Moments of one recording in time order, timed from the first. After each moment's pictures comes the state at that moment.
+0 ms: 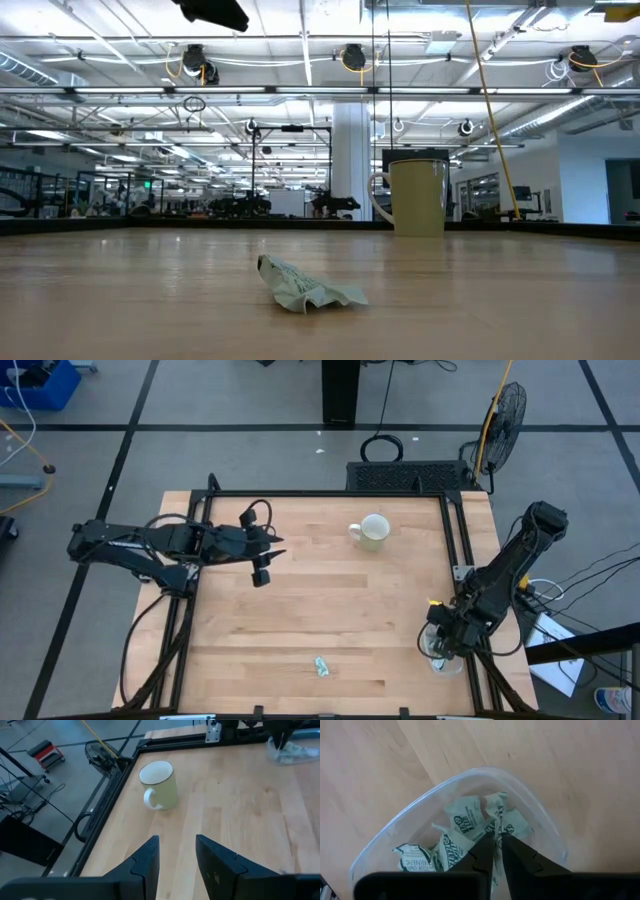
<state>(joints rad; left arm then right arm) -0.08 1.13 1.11 -0.55 -0.39 0.02 0.94 1.08 0.54 -0.83 0.05 1.48</state>
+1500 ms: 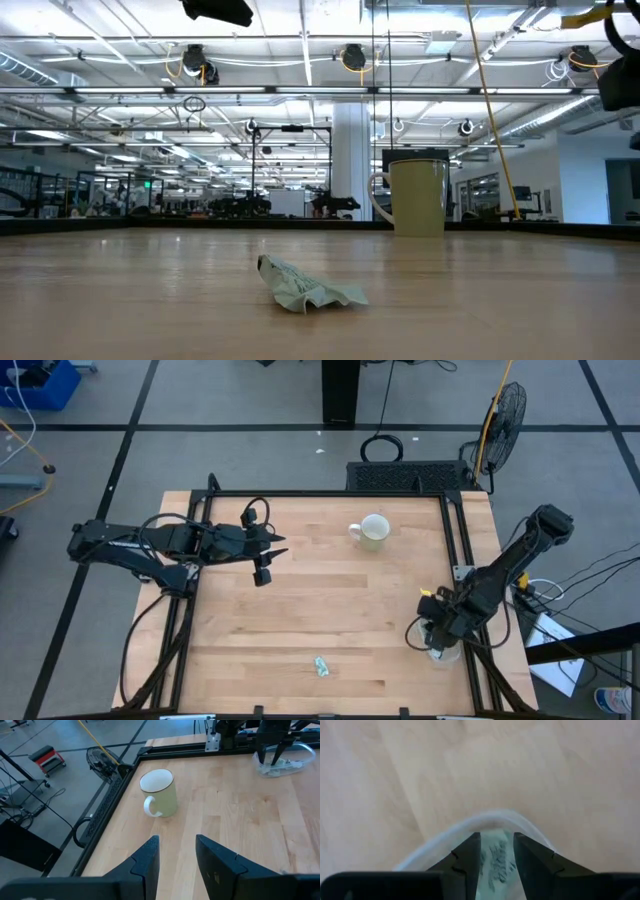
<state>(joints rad) -0.08 1.13 1.11 -0.51 -0.39 0.02 0.78 1.08 0.54 -0.80 0.19 1.17</state>
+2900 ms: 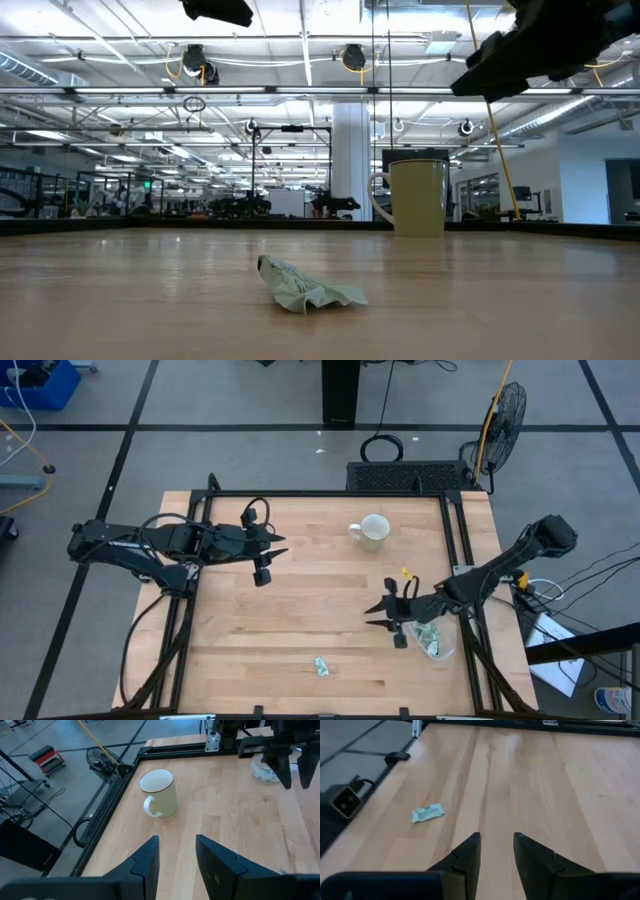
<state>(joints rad) -0.08 1.13 1.11 -0.51 -0.39 0.02 0.48 1.21 0.53 0.17 0.34 0.18</state>
